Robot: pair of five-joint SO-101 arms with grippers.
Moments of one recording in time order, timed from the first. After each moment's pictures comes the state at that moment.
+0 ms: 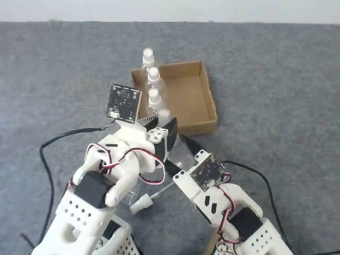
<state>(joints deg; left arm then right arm) 25.6 -61.1 52.4 56.5 21.4 -43.6 -103.0 94.8 31.4 6.5</state>
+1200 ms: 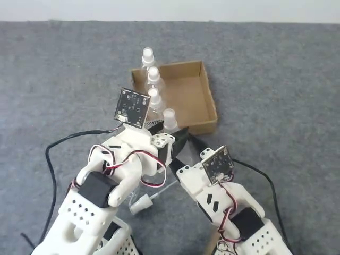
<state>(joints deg) 26.1 -61.1 54.6 56.0 16.9 -40.6 -103.0 94.8 31.4 -0.7</state>
